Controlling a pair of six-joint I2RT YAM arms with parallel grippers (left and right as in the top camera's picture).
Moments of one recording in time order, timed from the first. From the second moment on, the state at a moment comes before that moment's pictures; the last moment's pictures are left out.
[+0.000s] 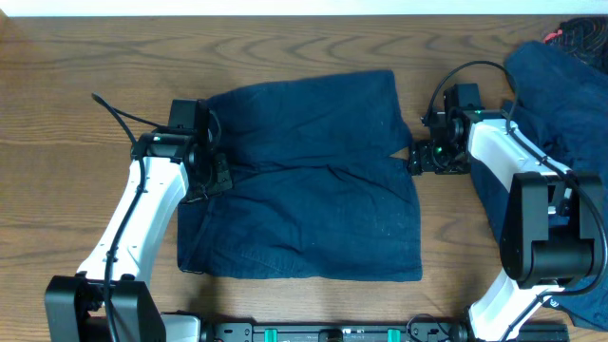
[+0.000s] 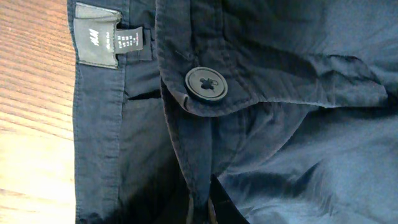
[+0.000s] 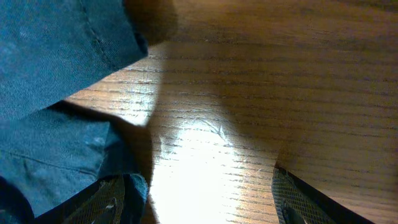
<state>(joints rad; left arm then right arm) -0.09 1.51 1.07 -0.98 0.05 -0.35 0.05 1.92 1.17 -0.70 -0.15 0.02</state>
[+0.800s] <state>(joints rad) -0.09 1.51 1.07 -0.98 0.05 -0.35 0.08 1.93 1.17 -0.68 -0.04 0.08</state>
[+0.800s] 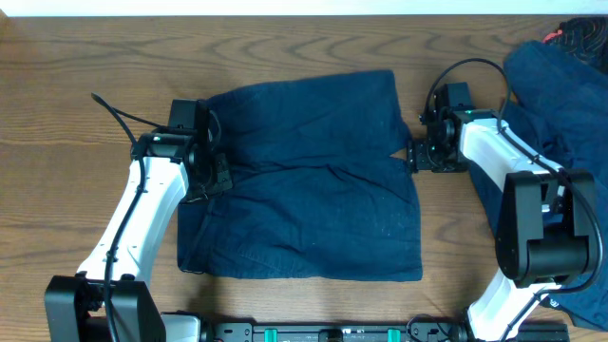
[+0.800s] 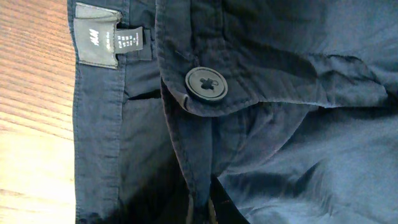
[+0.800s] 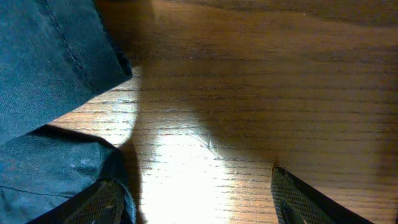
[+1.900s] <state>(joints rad) -0.09 1.51 1.07 -0.99 -0.05 -0.36 0.08 1.94 1.18 -0.69 0.00 0.08</state>
